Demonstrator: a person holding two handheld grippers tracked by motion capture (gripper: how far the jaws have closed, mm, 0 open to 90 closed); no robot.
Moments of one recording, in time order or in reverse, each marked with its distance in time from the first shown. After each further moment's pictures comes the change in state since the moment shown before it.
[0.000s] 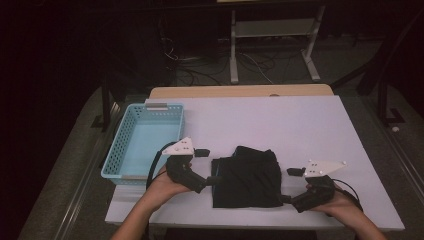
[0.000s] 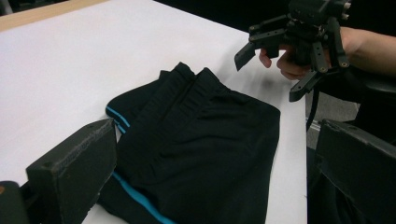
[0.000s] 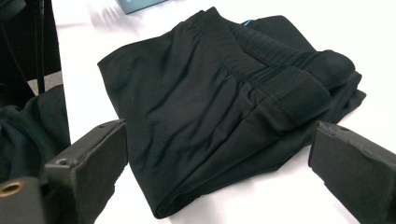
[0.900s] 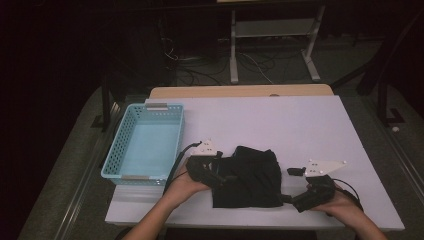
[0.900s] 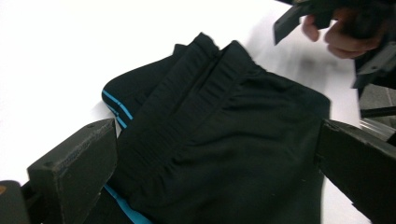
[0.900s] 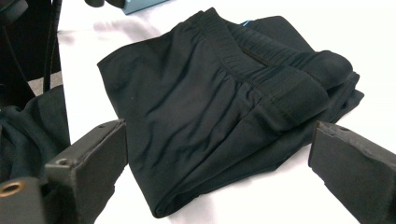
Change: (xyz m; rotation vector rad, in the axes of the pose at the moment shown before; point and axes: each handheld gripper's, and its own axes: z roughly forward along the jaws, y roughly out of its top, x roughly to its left) left arm 0.013 -0.009 0.057 0.101 0.081 -0.010; right arm -0.001 0.001 -0.001 -0.003 -0.001 0.003
